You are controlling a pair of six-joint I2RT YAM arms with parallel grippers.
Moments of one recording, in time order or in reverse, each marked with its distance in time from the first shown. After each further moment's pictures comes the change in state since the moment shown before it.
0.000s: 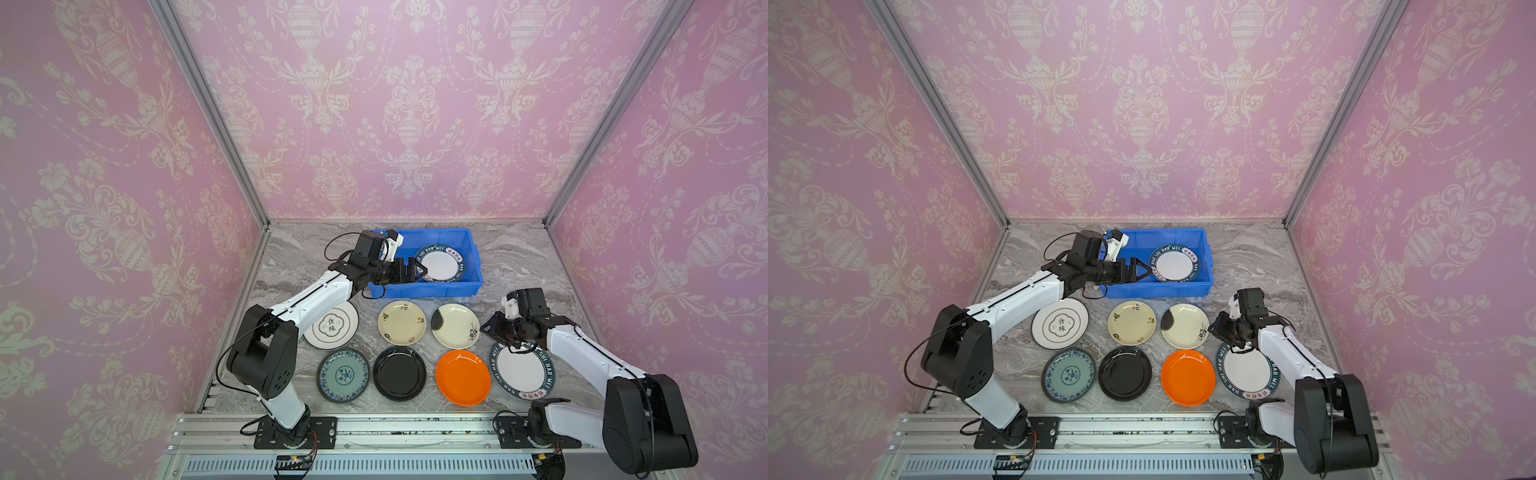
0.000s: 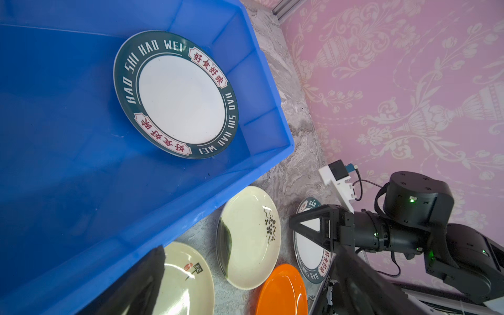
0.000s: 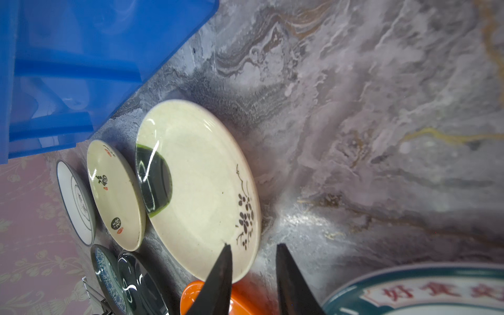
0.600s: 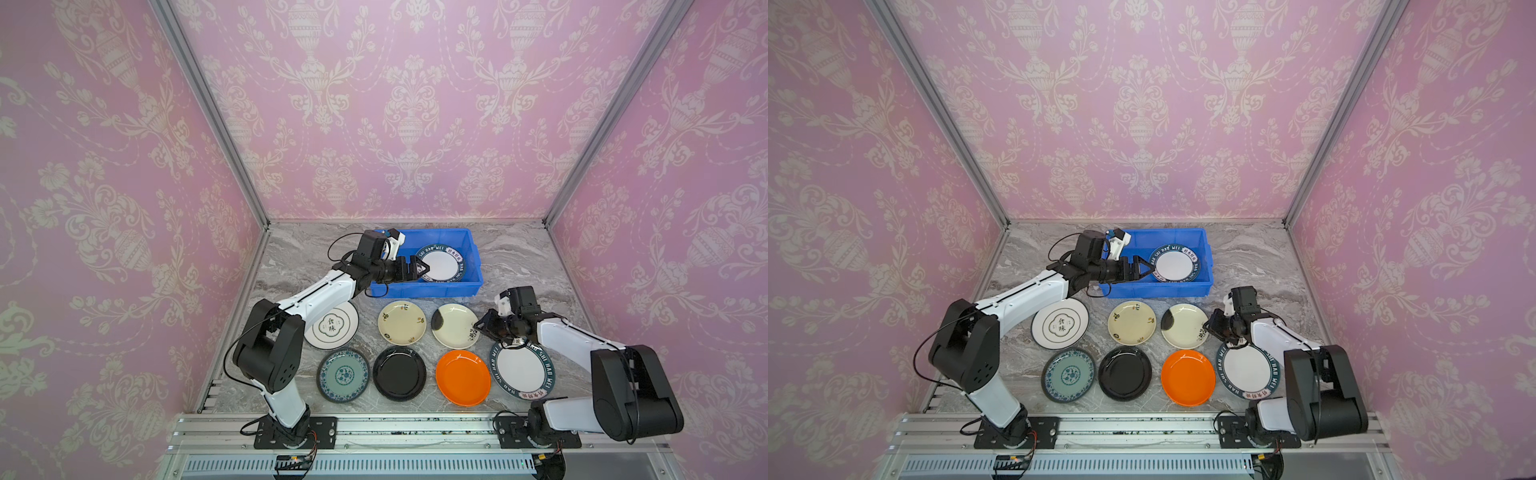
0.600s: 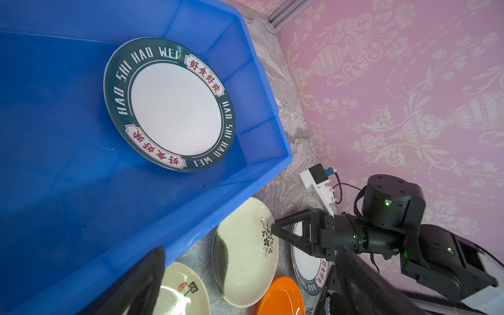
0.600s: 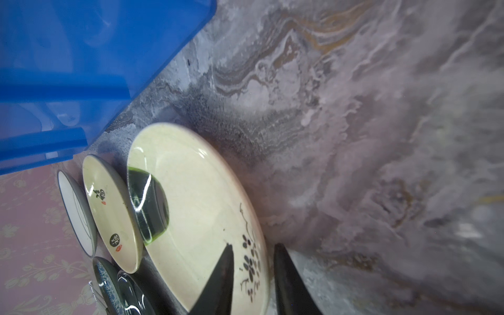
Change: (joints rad) left arm 0.000 0.040 0.000 0.070 0.015 -0.028; right arm 0.019 0.139 -0.003 0.155 -0.026 0.045
